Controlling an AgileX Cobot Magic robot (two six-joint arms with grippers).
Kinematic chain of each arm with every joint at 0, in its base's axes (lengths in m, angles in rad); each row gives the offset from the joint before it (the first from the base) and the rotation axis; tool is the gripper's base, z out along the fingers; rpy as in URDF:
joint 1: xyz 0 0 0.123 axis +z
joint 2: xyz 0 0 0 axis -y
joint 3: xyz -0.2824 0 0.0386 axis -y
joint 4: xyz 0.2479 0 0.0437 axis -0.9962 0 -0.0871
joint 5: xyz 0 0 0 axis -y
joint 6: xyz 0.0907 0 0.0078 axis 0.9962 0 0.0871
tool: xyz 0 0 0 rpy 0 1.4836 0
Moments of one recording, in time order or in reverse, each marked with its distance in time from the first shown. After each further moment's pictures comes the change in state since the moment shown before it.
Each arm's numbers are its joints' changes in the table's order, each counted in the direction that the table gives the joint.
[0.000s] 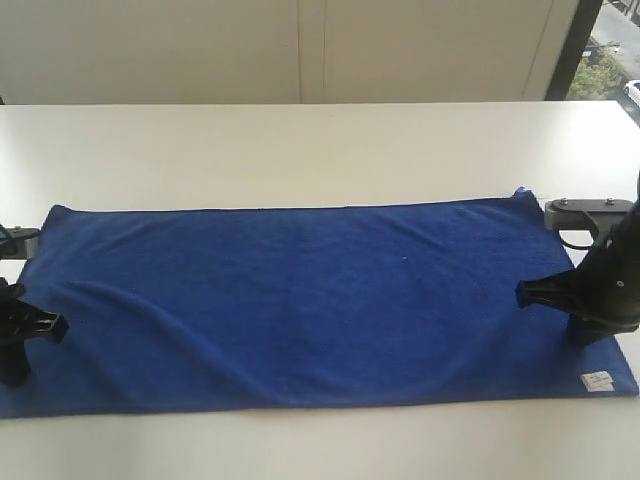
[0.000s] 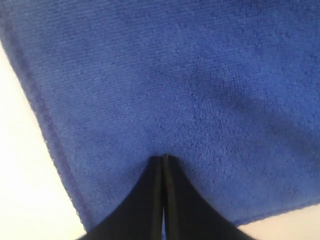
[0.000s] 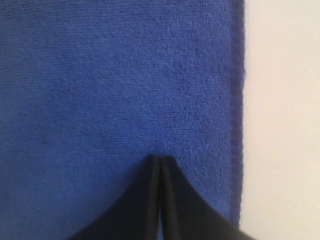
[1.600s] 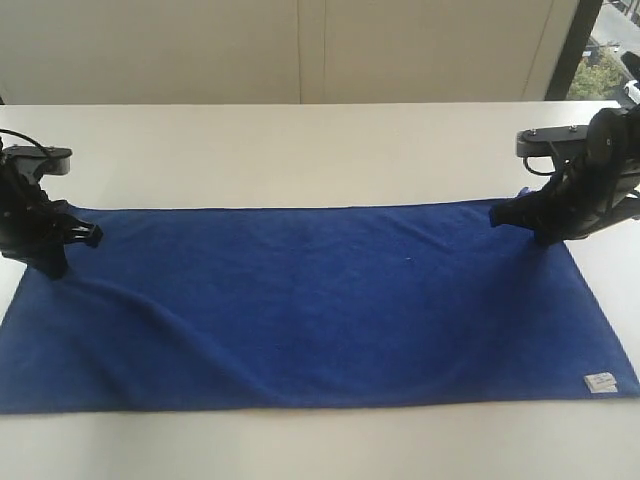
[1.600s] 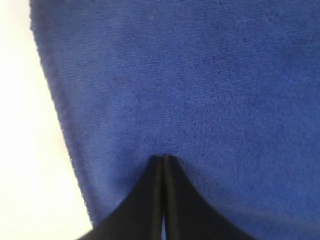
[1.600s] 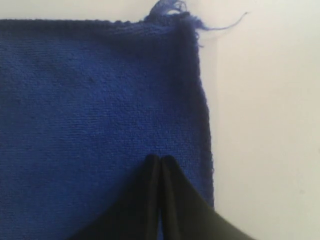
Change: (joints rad) left arm 0.000 -0.264 0.420 -0.064 0.037 -0.023; right arm 0.000 -0.258 0.348 0.135 0.179 0.054
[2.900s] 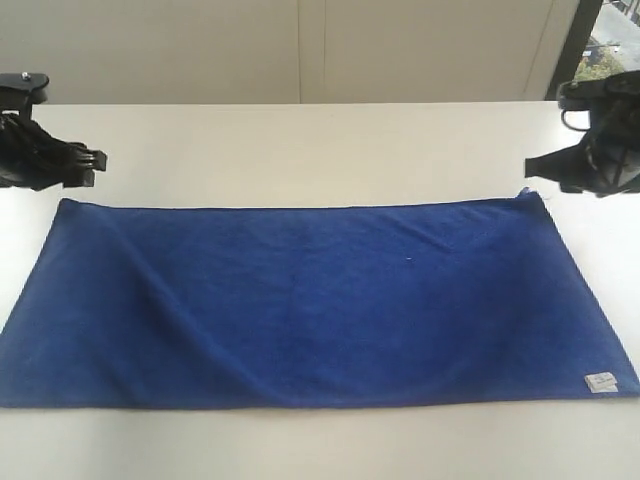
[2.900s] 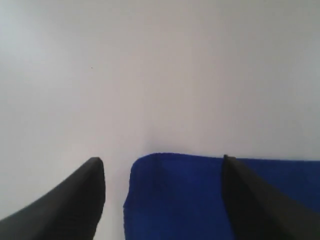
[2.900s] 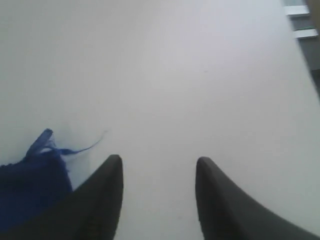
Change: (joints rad) left arm 0.000 0.054 0.031 0.050 0.424 -0.085; right arm 0.000 0.054 0.023 0.860 0.051 0.933
